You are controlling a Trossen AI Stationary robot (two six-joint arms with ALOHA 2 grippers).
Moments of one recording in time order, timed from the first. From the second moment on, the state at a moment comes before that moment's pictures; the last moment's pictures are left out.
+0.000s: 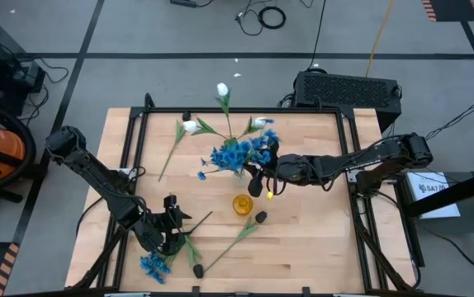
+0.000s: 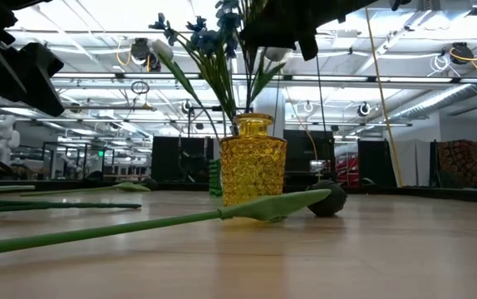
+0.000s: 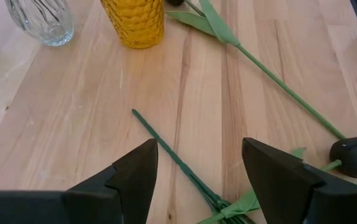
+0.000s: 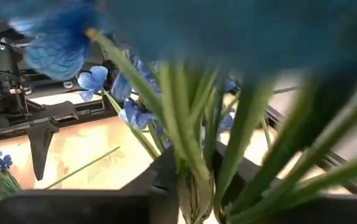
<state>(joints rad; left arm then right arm) -0.79 1.30 0.64 -0.27 -0.55 -0.67 0.11 1.48 0.97 0.26 0.47 0.18</state>
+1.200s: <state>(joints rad) -0.79 1.30 0.64 -0.27 -0.61 -0.67 0.17 1.42 1.16 -0.38 0.47 0.32</state>
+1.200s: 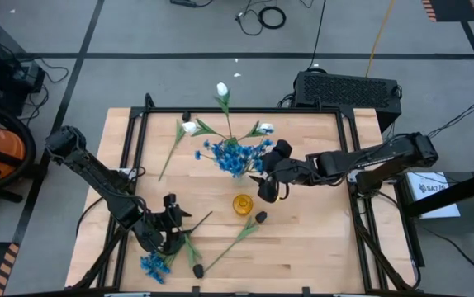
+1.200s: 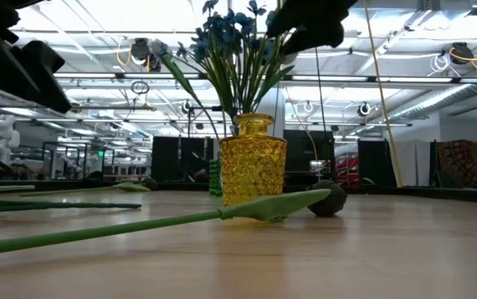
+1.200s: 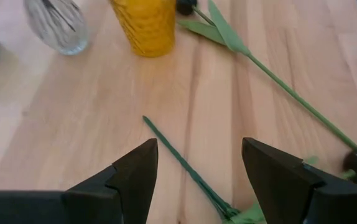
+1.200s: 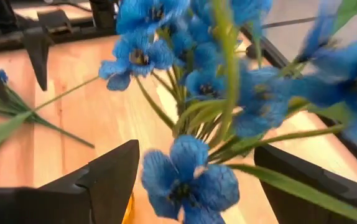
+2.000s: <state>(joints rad) -0.66 1.26 0.68 -0.32 -0.92 -0.65 0.29 1.19 1.16 -0.43 0.54 0.25</state>
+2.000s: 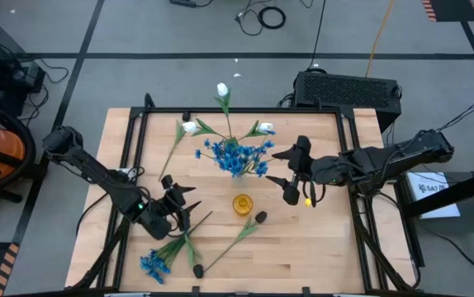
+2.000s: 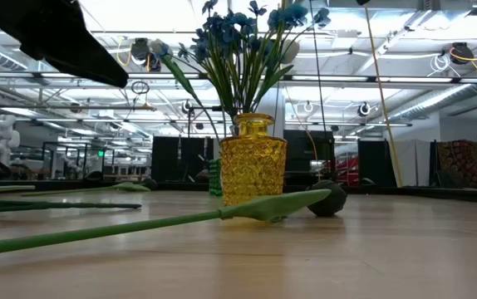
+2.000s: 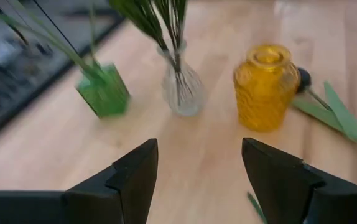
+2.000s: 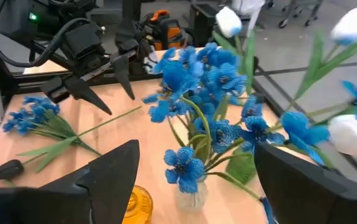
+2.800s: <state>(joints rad) -0.75 1.29 0.68 -0.49 -0.13 -0.89 0.40 1.13 1.16 -0.53 0.58 0.24</state>
